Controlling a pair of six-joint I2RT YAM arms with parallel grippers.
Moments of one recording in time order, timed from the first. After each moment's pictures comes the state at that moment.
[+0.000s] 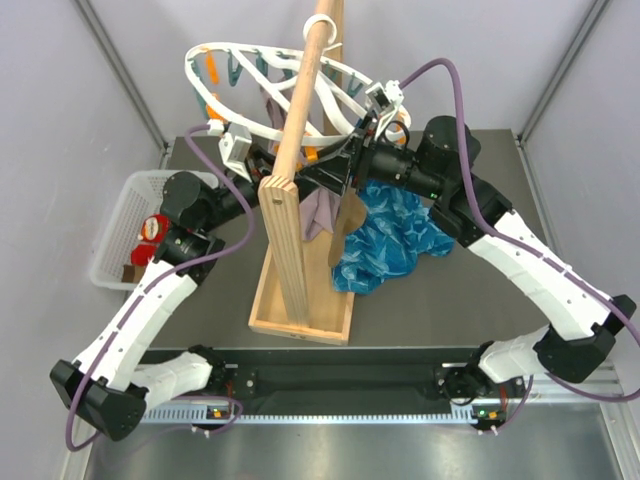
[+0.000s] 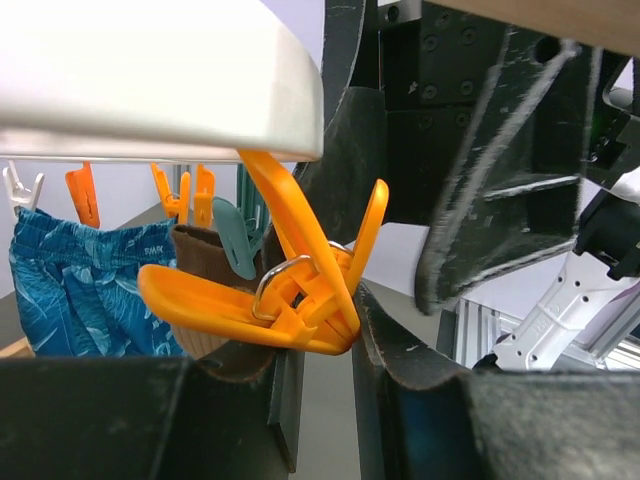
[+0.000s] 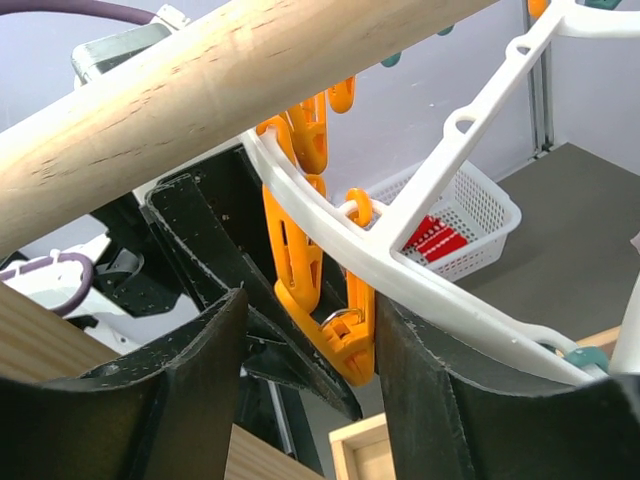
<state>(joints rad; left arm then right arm) -0.49 1.07 1.14 0.30 0.69 -0.45 0.80 1.37 1.66 -0.16 -0.40 0.42</state>
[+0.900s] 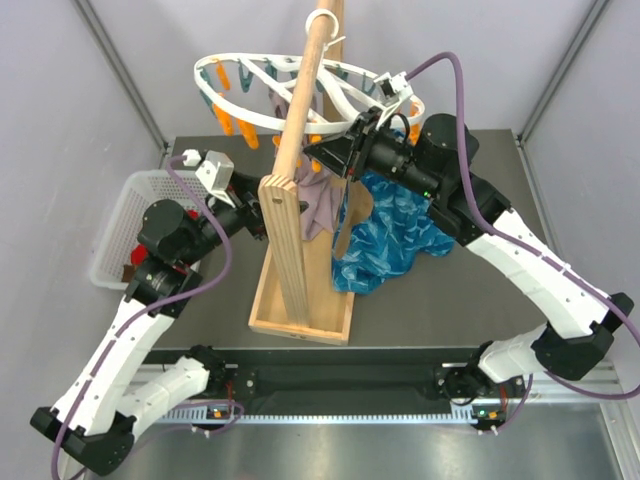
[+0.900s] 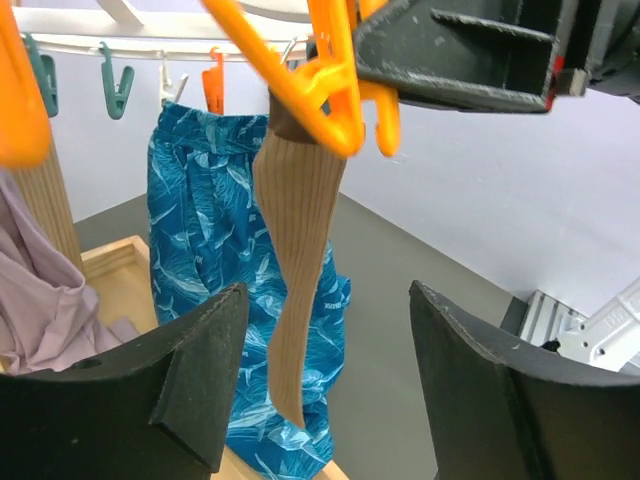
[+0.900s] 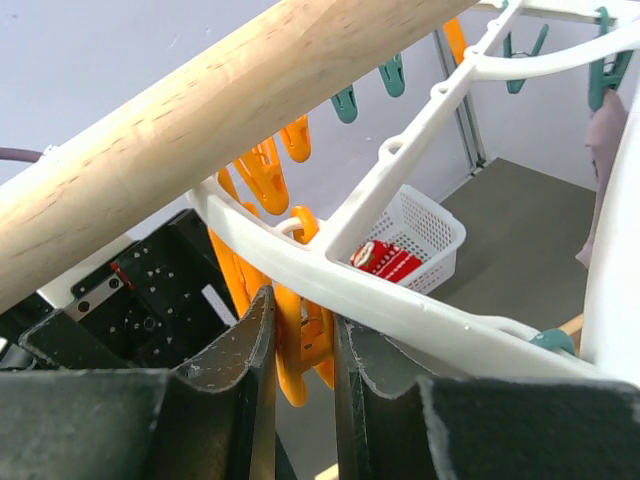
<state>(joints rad) -0.49 0.85 1.07 -0.03 0.43 -0.31 0.82 1.39 1.68 -0.16 -0.22 0.44</state>
